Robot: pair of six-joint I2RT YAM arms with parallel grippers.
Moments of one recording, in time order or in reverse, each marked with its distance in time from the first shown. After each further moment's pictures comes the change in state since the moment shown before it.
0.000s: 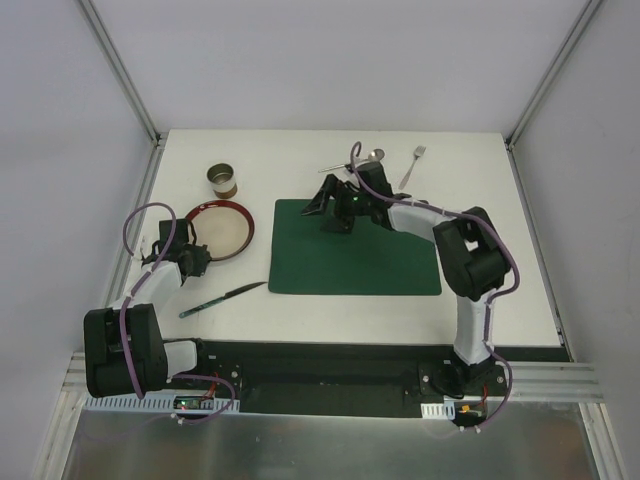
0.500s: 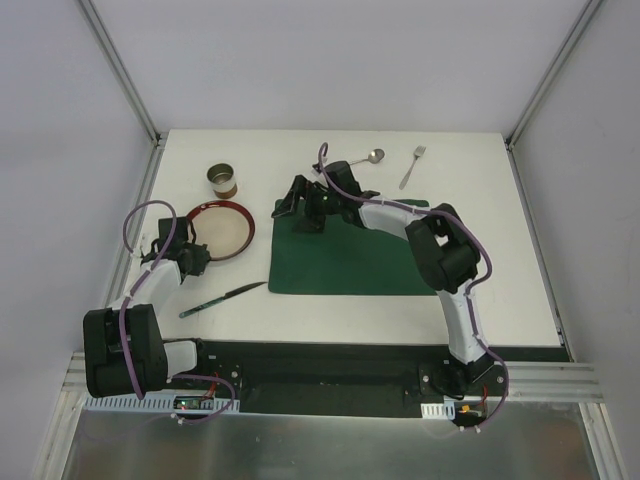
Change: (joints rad) left arm 0.000 0.000 0.016 -0.023 0.004 0.028; right arm 0.138 0.181 0.248 -0.005 0.006 0.044
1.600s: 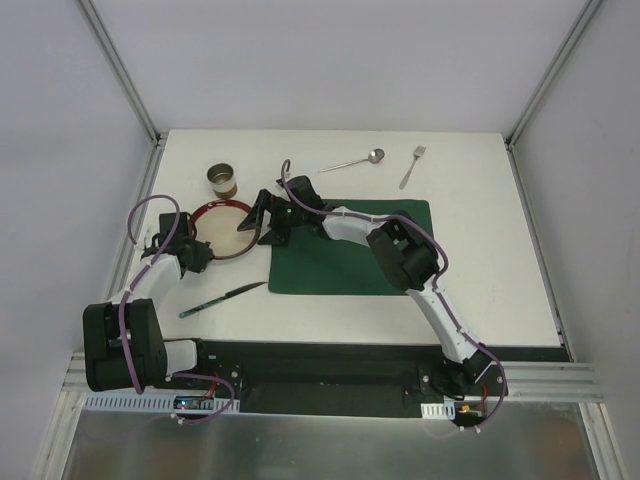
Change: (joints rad) left arm -0.004 0.031 0.048 -0.027 0.047 0.069; right arm 0.150 0.285 0.273 0.062 0.024 0.130
